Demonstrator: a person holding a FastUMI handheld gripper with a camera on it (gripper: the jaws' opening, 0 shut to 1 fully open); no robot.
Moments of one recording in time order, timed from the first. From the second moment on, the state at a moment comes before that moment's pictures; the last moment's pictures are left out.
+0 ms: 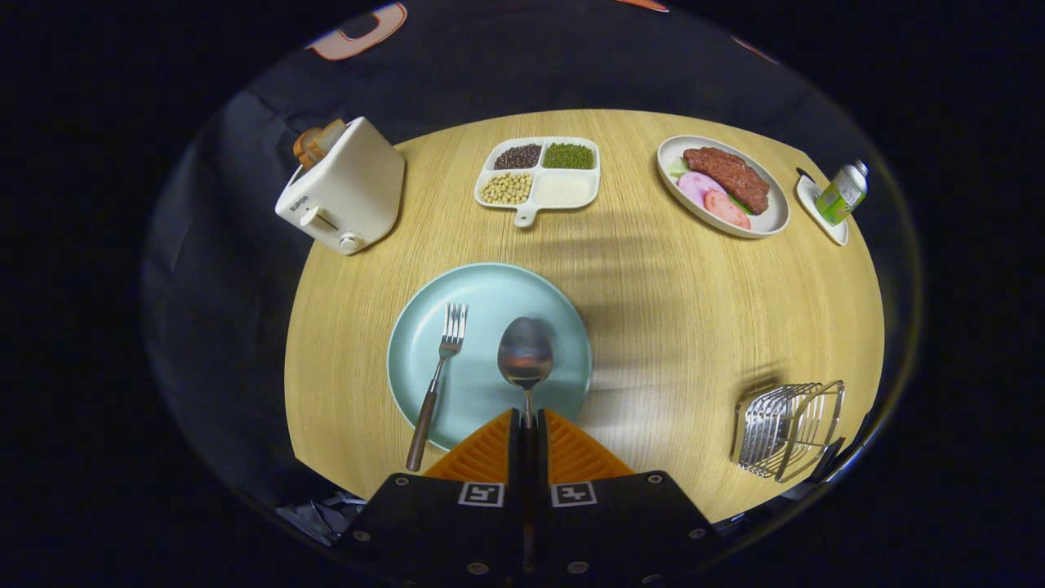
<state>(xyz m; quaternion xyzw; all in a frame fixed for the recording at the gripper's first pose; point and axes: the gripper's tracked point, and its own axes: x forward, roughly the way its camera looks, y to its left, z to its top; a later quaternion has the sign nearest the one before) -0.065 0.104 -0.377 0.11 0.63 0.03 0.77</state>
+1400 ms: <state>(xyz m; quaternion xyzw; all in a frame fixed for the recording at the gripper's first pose) -0.187 -0.114 -0.357 0.04 0.67 -0.04 0.74</state>
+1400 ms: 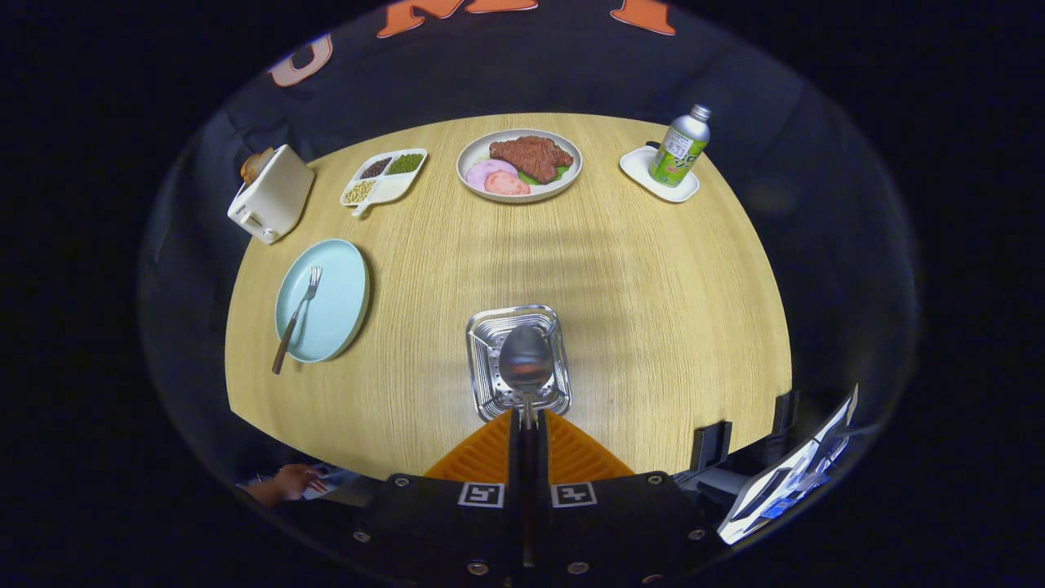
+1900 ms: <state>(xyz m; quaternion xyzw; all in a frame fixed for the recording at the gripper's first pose) -0.167 -0.127 -0.365 0.02 0.67 -0.01 0.74</state>
